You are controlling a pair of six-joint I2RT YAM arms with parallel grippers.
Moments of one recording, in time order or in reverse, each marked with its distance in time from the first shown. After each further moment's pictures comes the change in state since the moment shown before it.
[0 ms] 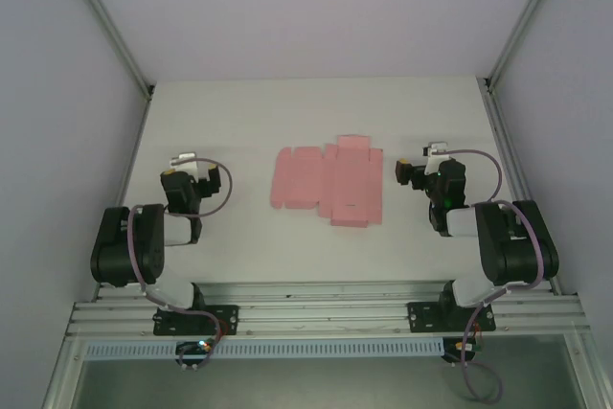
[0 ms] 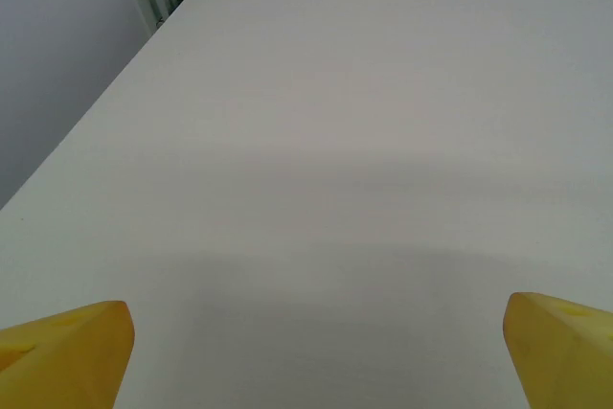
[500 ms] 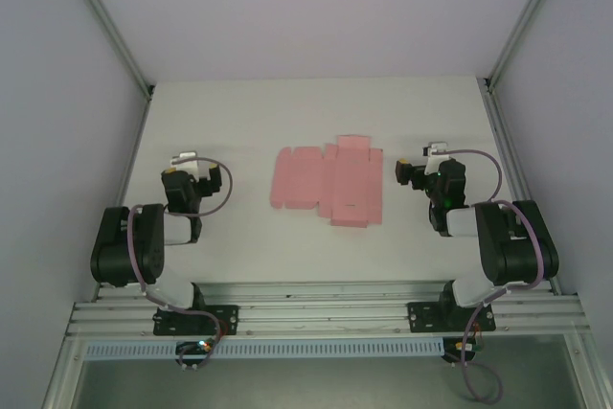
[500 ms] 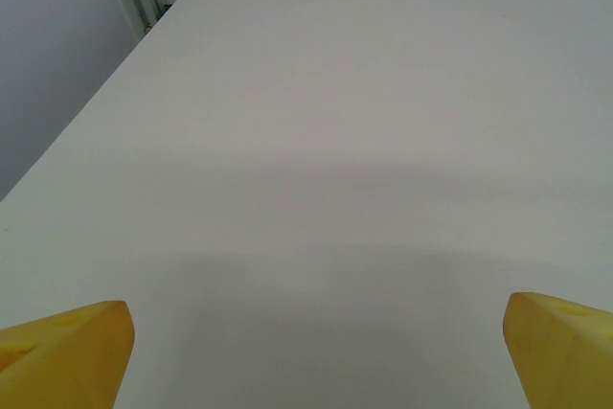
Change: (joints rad) left arm 0.001 0.000 0.006 -0.001 0.026 0.000; right arm 0.000 0.000 0.000 0.000 0.000 0.000
